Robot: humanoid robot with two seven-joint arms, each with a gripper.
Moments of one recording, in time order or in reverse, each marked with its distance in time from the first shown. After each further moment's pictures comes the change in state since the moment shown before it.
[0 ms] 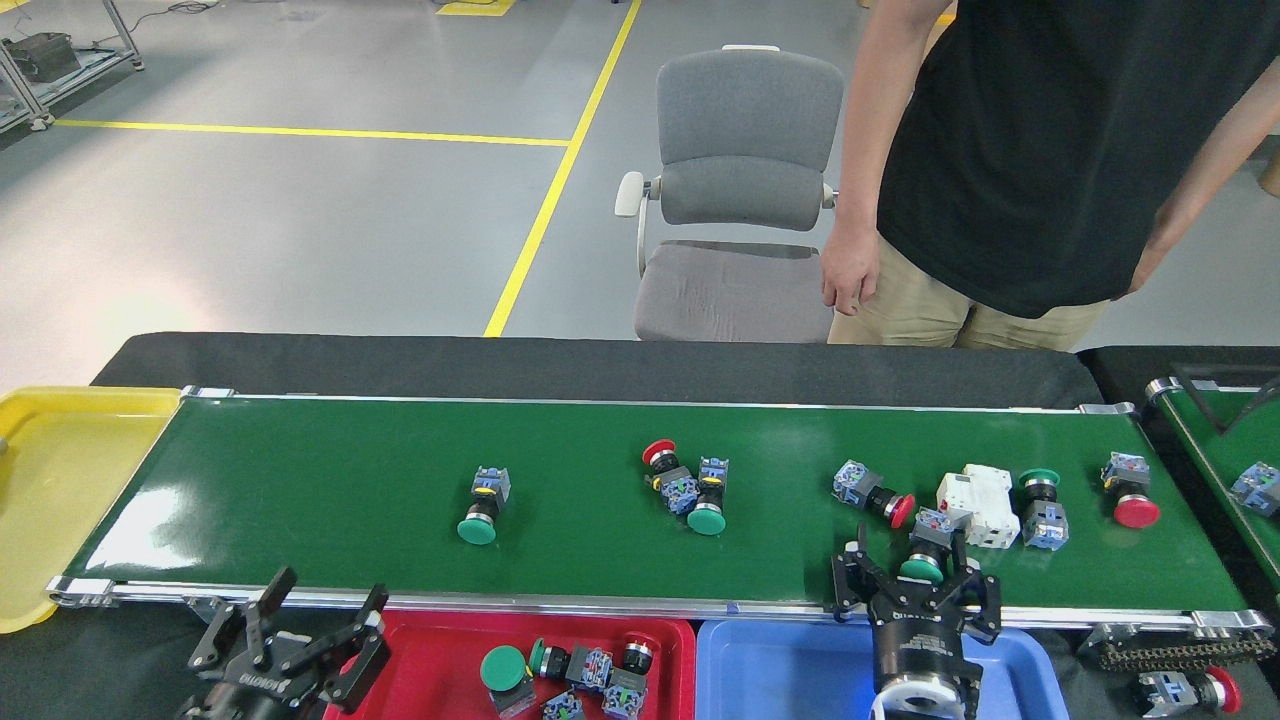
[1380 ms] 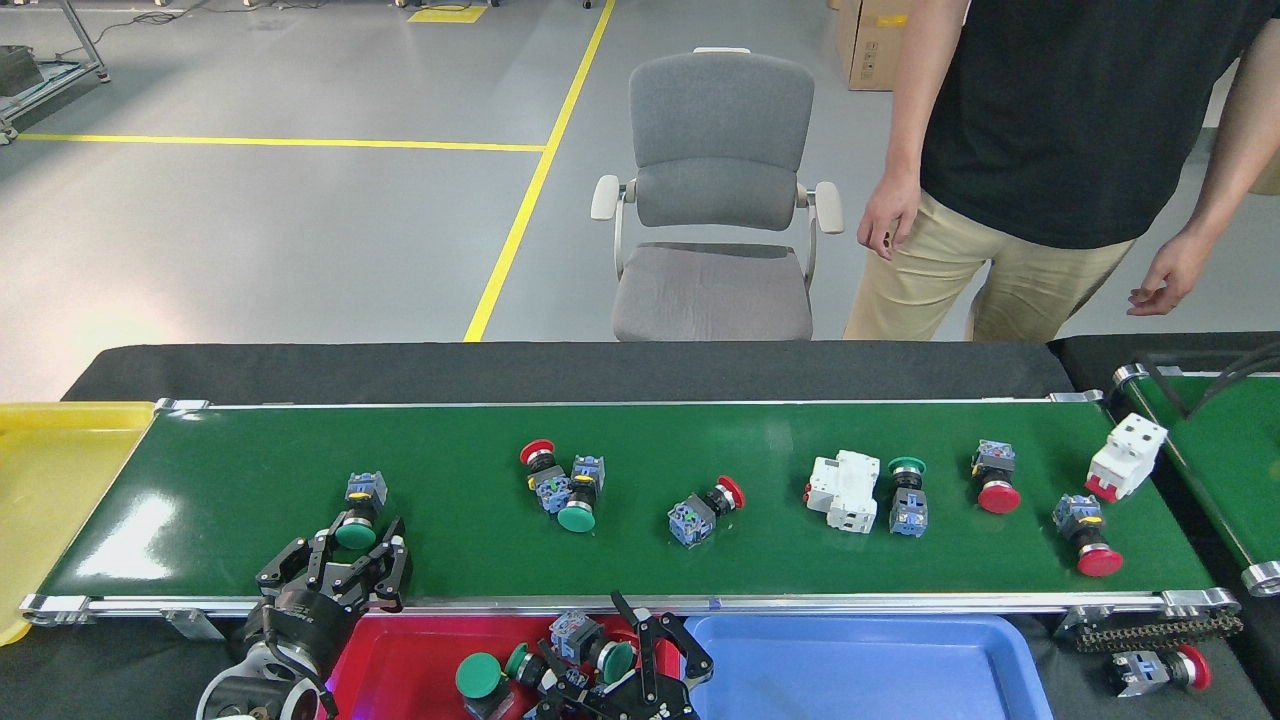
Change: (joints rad) left arm -0.155 0.003 -0.002 0.270 0.043 0.087 -0.015; right arm 0.071 -0.046 0.660 -0.280 0.015 -0.088 0.008
